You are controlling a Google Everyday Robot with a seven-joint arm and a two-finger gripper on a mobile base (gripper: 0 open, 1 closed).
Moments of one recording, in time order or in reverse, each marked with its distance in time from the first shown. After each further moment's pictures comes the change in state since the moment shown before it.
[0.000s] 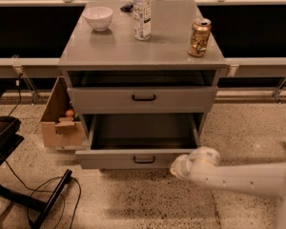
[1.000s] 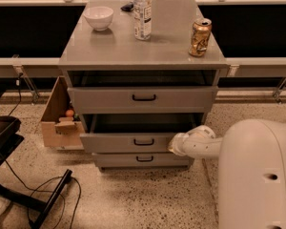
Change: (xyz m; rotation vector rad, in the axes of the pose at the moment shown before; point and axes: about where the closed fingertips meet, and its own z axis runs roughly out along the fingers) arm -0.019 -0.106 0.055 0.065 -0.030 -0.086
